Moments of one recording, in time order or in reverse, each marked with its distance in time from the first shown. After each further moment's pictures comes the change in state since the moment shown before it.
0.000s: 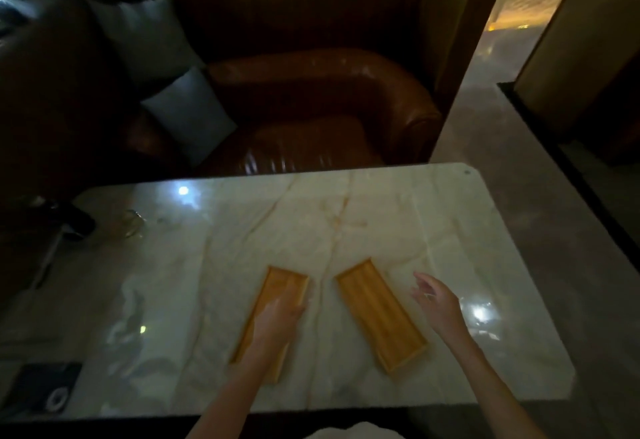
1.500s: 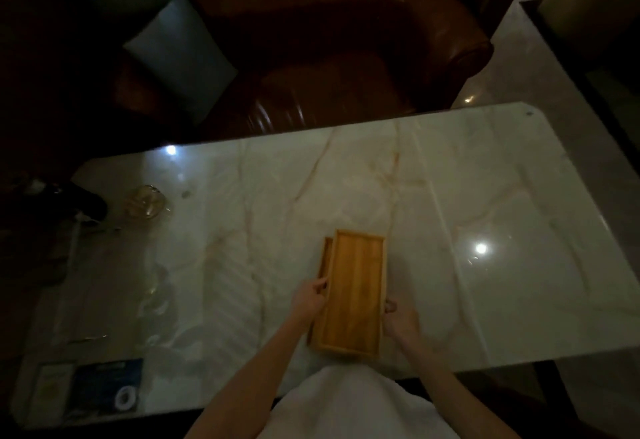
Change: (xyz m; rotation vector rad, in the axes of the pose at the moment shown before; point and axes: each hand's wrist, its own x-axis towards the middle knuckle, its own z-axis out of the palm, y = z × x) left_hand 0.078 -0.139 -0.037 -0.438 -0.397 -0.197; right_hand -0.058 -0.063 0.286 0.033 -0.102 0.513
